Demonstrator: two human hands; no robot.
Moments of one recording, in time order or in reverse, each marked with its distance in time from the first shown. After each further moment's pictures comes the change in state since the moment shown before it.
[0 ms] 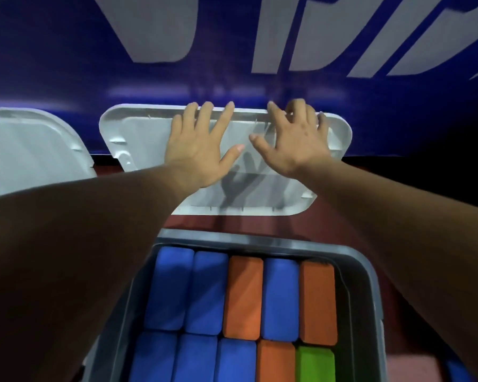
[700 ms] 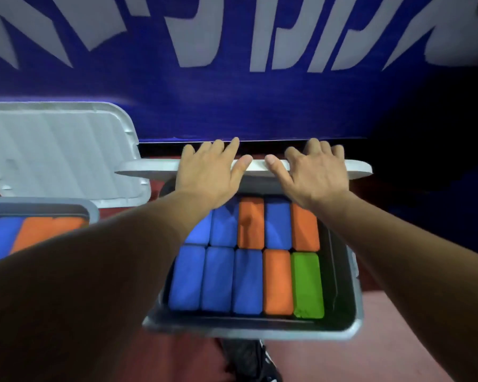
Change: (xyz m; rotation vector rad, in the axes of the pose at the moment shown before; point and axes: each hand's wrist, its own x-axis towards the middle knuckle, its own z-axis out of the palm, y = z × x) left_hand -0.220 0.033 -0.123 -0.059 -0.011 0.020; right_hand -0.256 -0.043 -0.076 -0.193 0.168 0.029
